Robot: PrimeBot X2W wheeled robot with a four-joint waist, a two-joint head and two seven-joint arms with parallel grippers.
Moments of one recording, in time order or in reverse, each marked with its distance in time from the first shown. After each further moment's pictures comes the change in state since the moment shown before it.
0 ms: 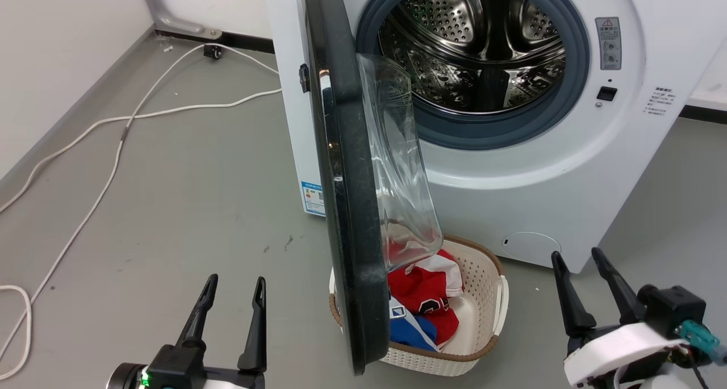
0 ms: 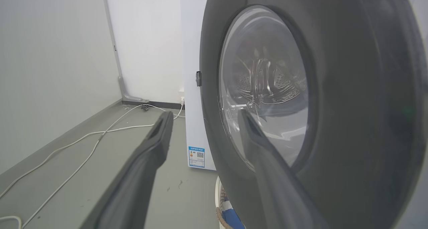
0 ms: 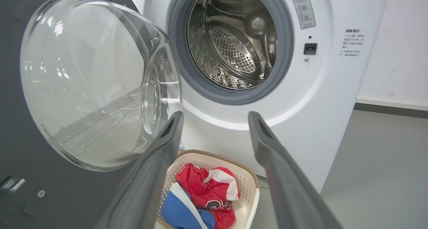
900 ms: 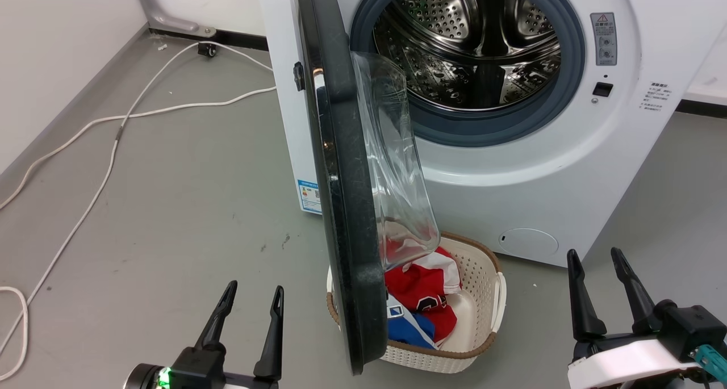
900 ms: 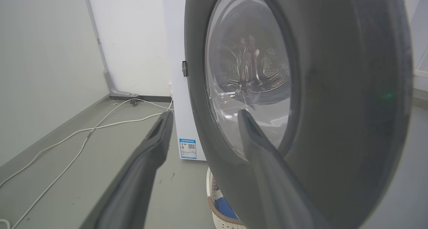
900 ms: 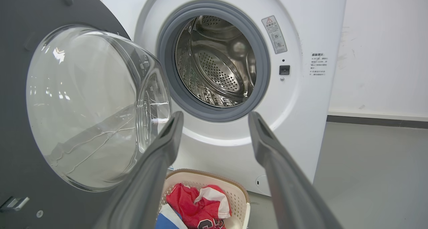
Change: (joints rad) left arm 0.001 0.000 -0.040 0.037 0.026 -0.005 0.000; right arm 0.101 0.123 -0.127 -0.161 -0.139 0.000 -0.032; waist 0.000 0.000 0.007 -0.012
